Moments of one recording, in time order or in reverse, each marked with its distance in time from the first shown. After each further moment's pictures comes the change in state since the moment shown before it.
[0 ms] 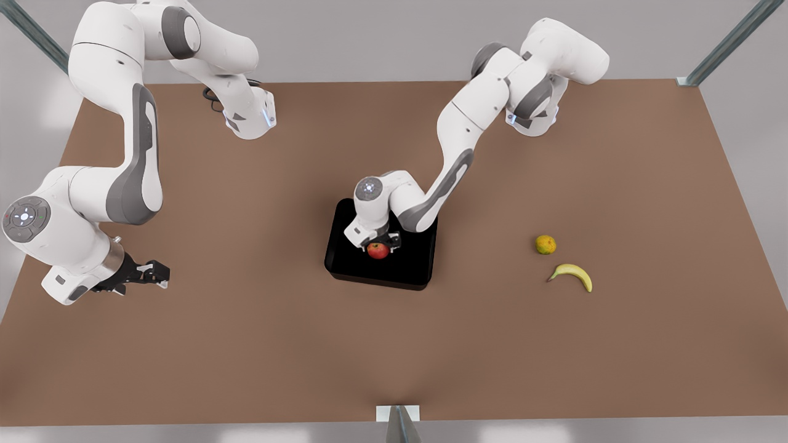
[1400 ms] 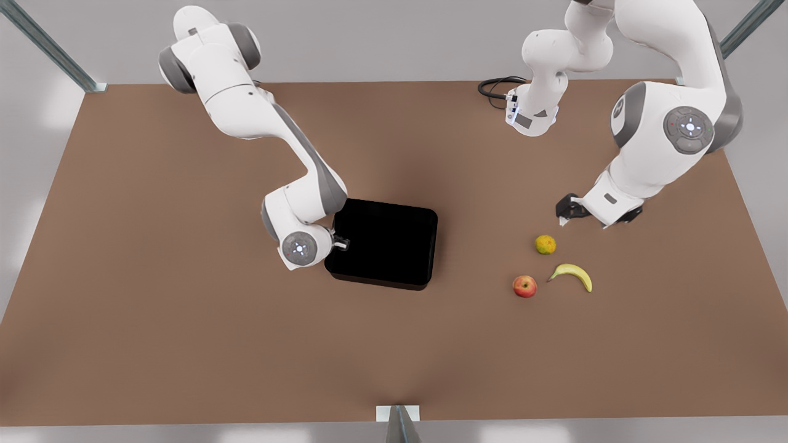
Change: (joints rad) left arm 0.662 -0.863 0.052 -0.295 -0.323 -0.613 0.877; right arm 0.496 0.239 0.044 -0.030 0.199 -0.210 0.944
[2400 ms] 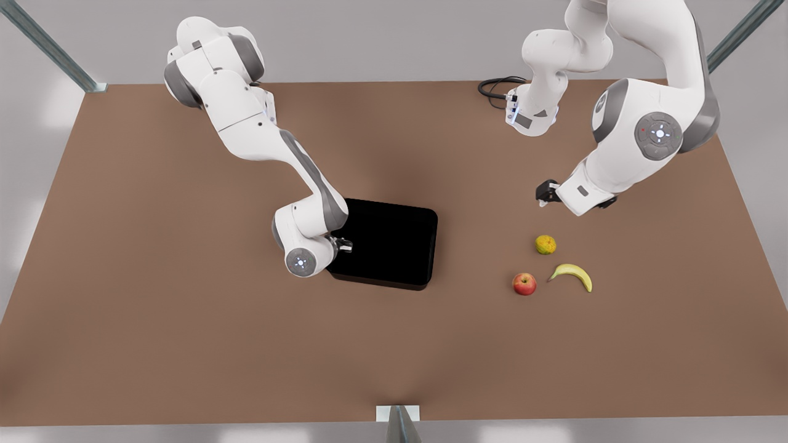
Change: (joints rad) left arm -0.012 -0.024 -0.044 -0.056 -0.029 -0.086 -0.005; right arm -0.030 0.071 0.032 -0.152 0.114 0.202 -0.205
